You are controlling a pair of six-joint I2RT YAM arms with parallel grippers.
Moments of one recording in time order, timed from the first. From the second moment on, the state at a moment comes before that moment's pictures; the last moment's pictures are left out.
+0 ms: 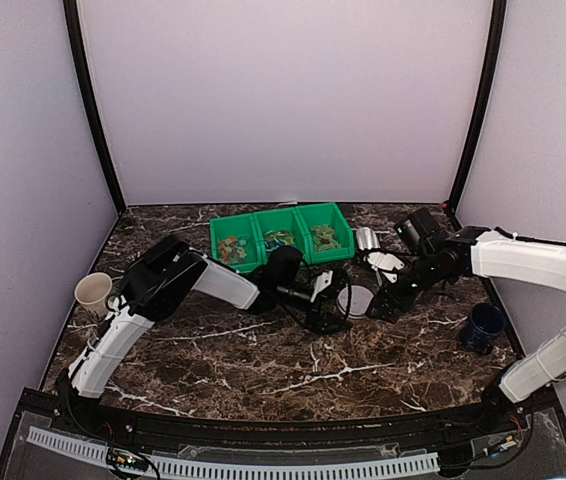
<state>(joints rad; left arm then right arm) -0.83 2.57 1.63 0.52 0.88 0.38 0.60 1.40 0.93 -0.58 -0.13 -0.36</state>
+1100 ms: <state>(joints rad) -0.82 2.57 1.66 0.33 1.12 0.52 0.57 1.56 0.94 -0.44 -0.52 -0.78</state>
